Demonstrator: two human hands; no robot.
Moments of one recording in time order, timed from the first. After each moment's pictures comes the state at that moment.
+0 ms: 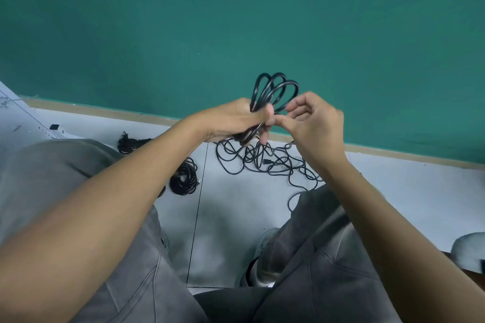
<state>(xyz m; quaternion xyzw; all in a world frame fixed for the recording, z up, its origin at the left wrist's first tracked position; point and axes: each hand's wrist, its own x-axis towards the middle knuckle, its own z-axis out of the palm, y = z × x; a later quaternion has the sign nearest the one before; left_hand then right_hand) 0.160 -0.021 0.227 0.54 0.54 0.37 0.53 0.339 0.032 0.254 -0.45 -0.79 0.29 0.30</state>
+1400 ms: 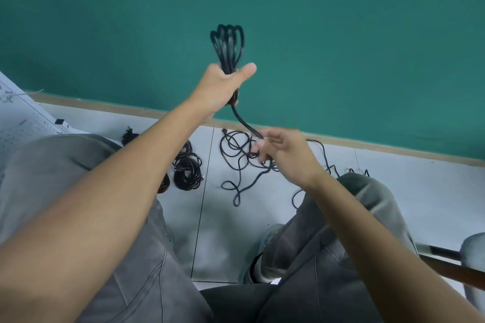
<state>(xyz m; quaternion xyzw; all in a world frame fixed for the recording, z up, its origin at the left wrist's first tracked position) 0.124 -0.001 0.215 0.34 0.66 0.56 0.36 0.330 0.010 0.200 -0.39 -0.73 0.54 0.15</state>
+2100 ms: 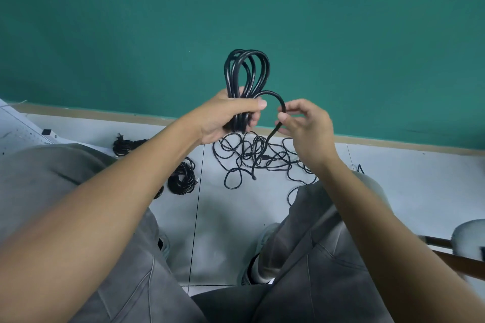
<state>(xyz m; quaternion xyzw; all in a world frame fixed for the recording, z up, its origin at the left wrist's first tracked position) 0.162 -0.013 0.214 0.38 0.49 0.52 0.59 0.351 0.045 0.225 -0.46 -0.71 0.44 0.30</state>
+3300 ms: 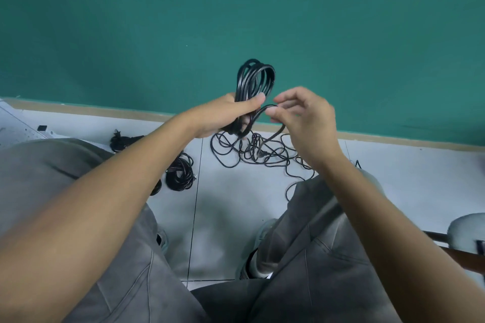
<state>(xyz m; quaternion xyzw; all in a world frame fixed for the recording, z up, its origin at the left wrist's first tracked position) 0.163 -0.009 0.208 0.46 0.57 0.40 0.55 0.347 0.028 0.251 -0.44 -0.76 0.38 0.30</state>
